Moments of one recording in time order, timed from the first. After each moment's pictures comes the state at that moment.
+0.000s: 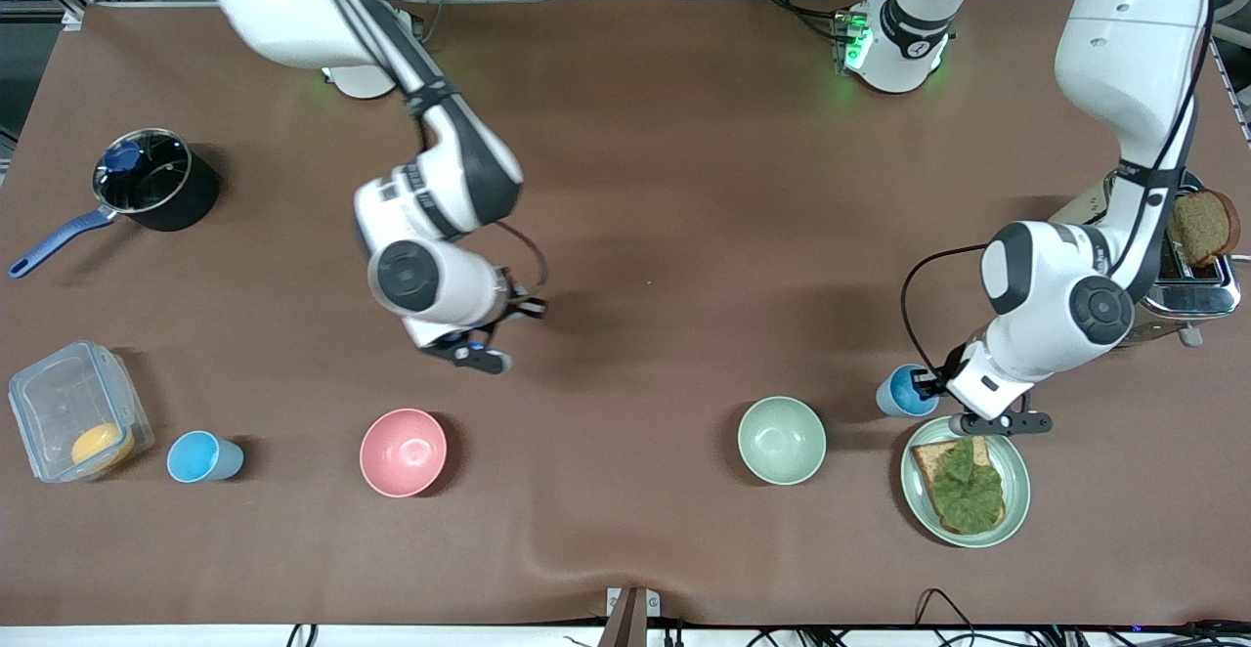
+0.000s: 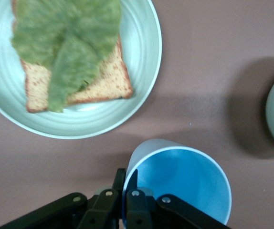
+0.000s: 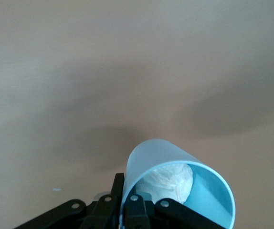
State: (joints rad) left arm 0.05 0.56 -0.15 -1.75 -0.01 2.41 -0.10; right arm 0.48 0.61 0.08 -1.53 0.23 2.03 0.79
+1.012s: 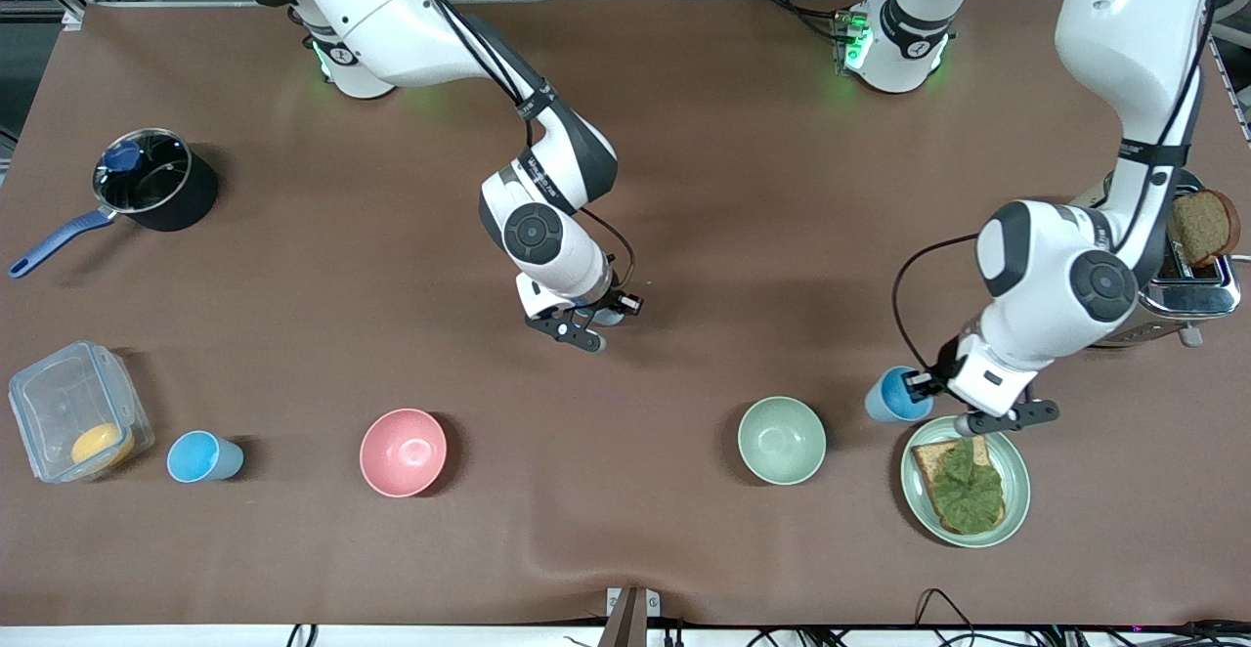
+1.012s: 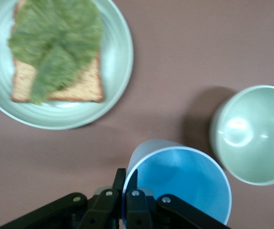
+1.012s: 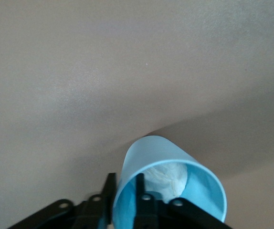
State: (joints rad) left arm 0.04 0.49 -0.23 -1.77 -0.01 2.41 -0.32; right arm 0.63 0.74 0.08 -1.52 0.23 2.34 0.96
